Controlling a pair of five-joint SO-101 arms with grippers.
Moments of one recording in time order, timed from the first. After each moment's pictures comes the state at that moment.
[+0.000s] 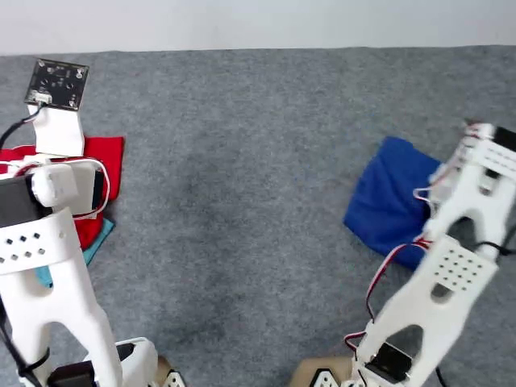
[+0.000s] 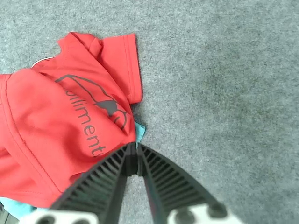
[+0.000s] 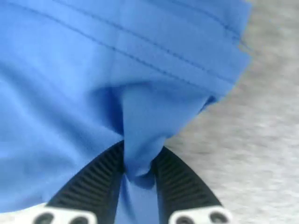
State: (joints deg) left arm -16.7 -24.2 -2.5 99.4 -11.0; right arm 30.9 51.8 -49.0 100.3 17.0
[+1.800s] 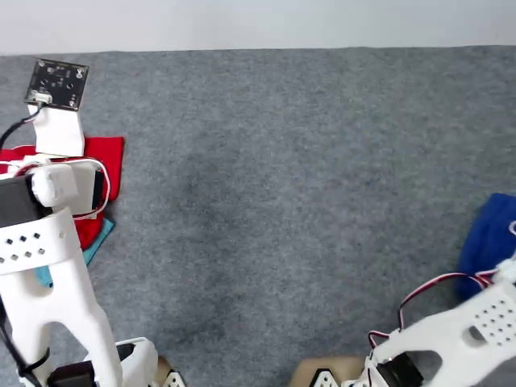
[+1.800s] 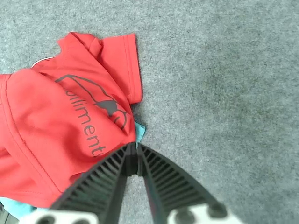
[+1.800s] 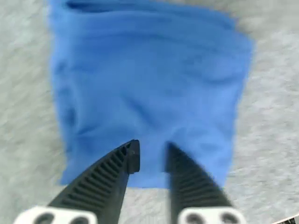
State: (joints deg) left arm -16.7 -24.2 -2.5 99.4 -11.0; right arm 53.3 36.0 -48.3 100.4 33.7
